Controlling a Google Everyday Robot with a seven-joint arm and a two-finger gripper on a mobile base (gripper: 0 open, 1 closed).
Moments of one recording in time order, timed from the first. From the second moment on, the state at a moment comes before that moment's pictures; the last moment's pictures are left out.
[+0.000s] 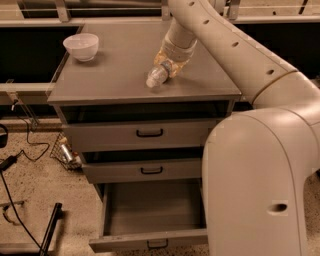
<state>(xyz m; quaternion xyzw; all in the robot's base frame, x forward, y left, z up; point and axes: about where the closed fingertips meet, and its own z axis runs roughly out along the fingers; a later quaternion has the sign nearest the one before) 0.795 -0.049 0.845 -0.94 0.24 -0.19 0.15</state>
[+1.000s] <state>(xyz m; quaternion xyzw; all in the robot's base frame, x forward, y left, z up) 0.795 -0.049 0.845 -0.94 0.24 -0.19 0.15</state>
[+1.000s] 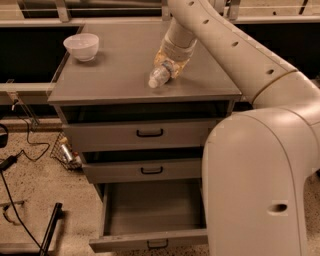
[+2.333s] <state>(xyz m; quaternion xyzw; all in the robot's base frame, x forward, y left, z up) 0.795 -0.049 0.845 -0.94 0.24 -0.19 0.15</state>
